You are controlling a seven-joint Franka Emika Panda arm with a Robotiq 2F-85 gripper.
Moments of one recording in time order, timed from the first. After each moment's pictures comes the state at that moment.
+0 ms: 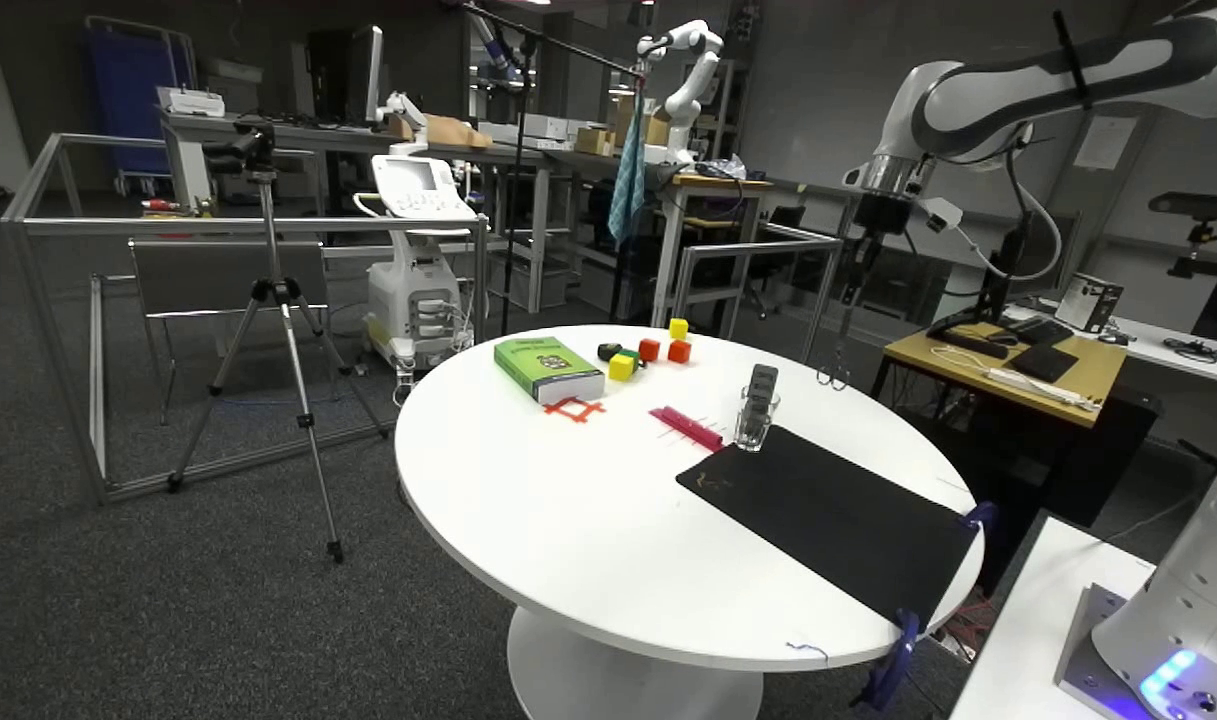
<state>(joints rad) -0.04 -0.18 0.00 -2.13 0.14 1.97 -0.34</state>
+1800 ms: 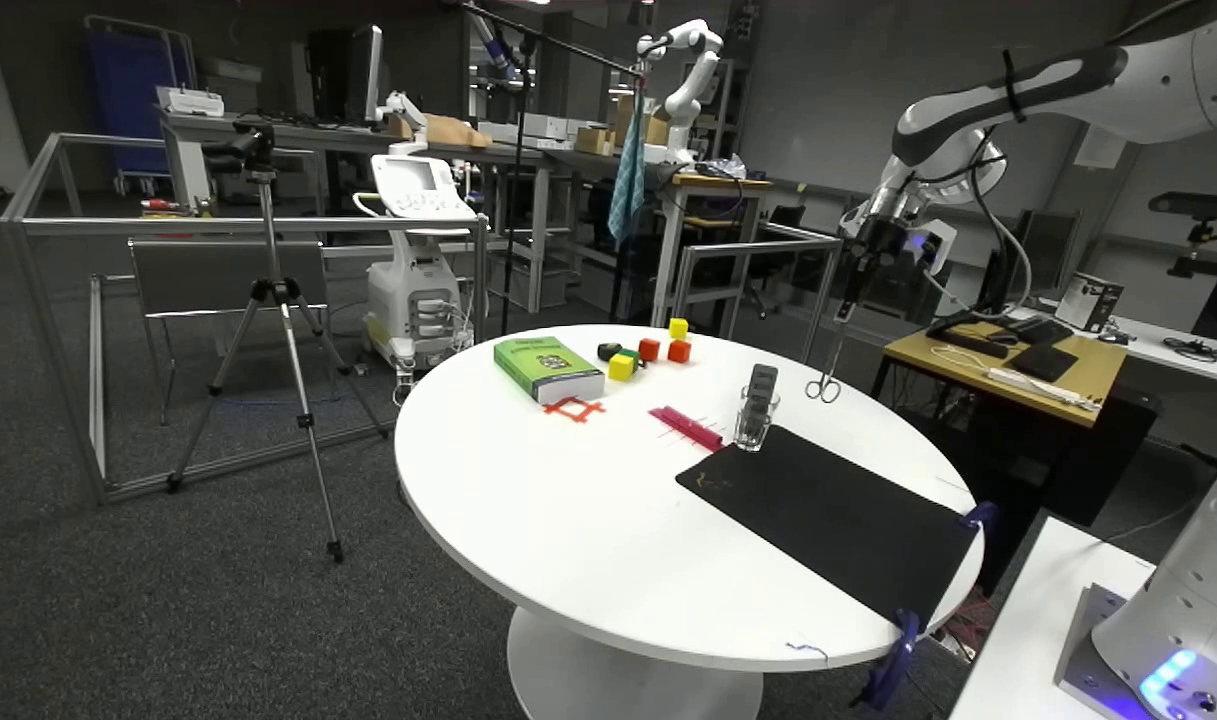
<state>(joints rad) -0.11 0.01 -0.14 -2.03 0.53 1.80 -0.69</state>
